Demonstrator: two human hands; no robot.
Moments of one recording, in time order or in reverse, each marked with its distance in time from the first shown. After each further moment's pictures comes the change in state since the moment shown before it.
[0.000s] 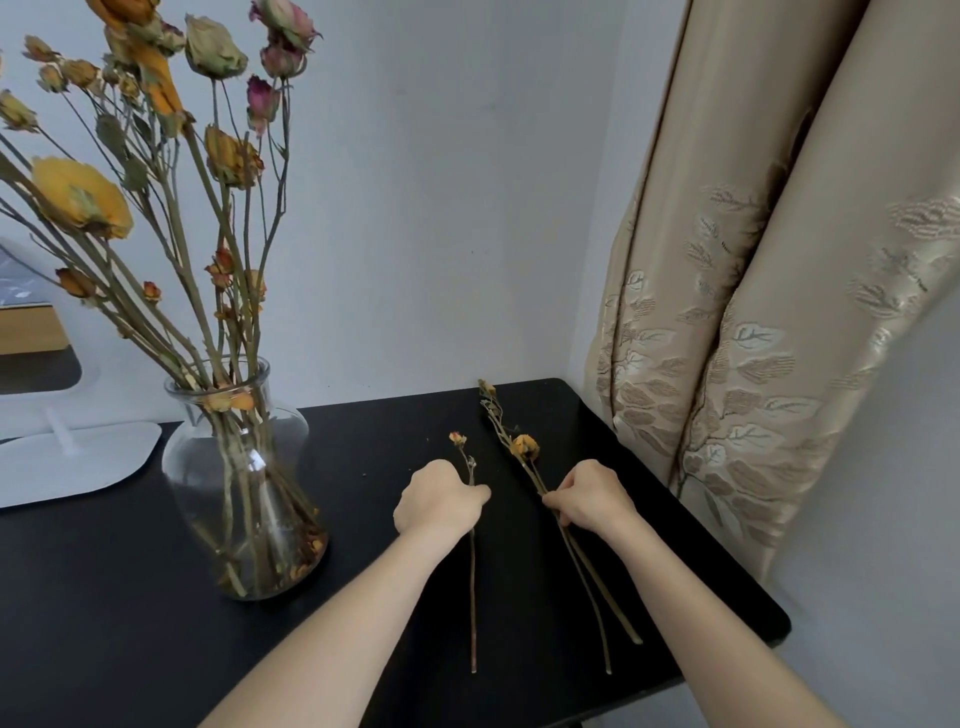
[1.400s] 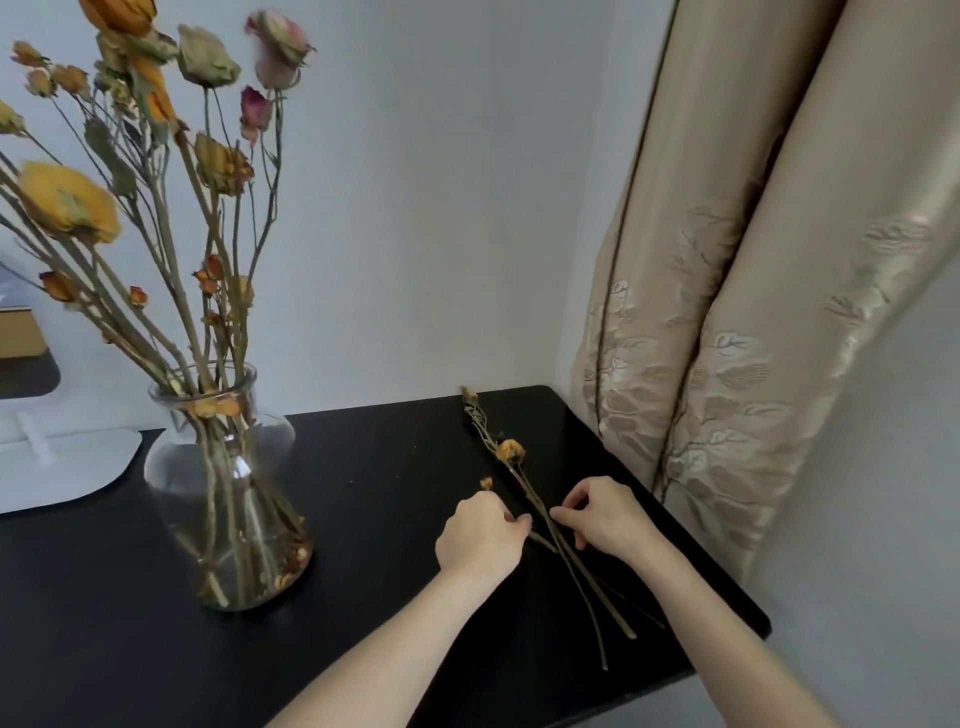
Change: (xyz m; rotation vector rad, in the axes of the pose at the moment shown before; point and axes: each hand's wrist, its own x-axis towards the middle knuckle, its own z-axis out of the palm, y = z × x) left_hand -0.028 0.012 0.038 -0.020 -0.104 0.194; right_hand -0.018 0.030 -0.013 -0.021 0.060 -0.178
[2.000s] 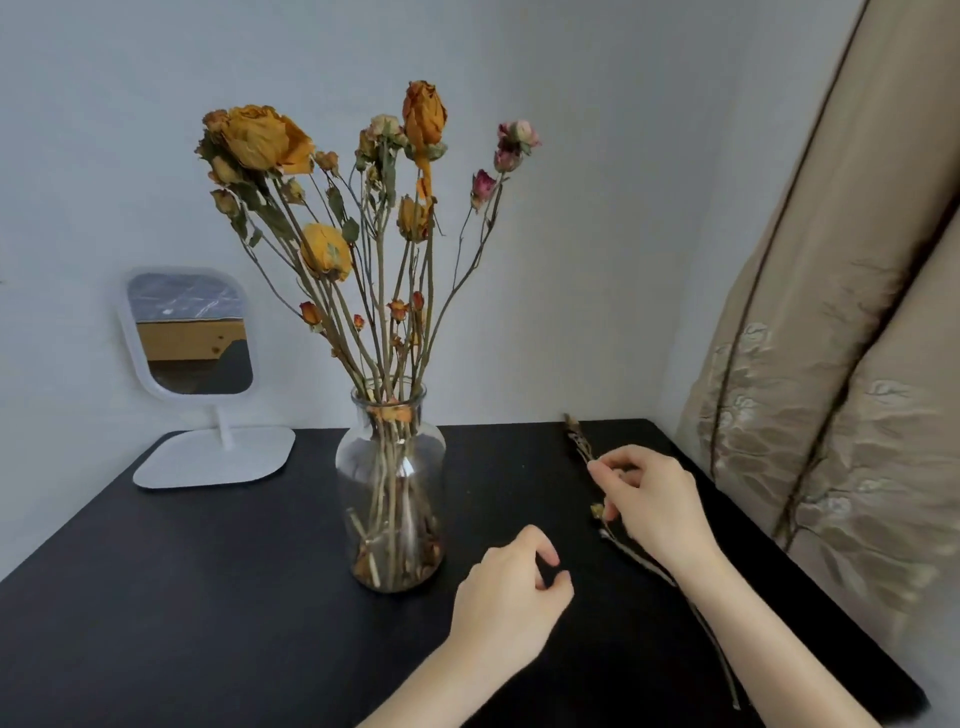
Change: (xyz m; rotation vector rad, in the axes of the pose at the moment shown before) left_hand -0.070 -0.069 -0.075 -0.044 0.113 0.259; right_hand -0.052 -0.105 0.007 0.337 0.232 -0.313
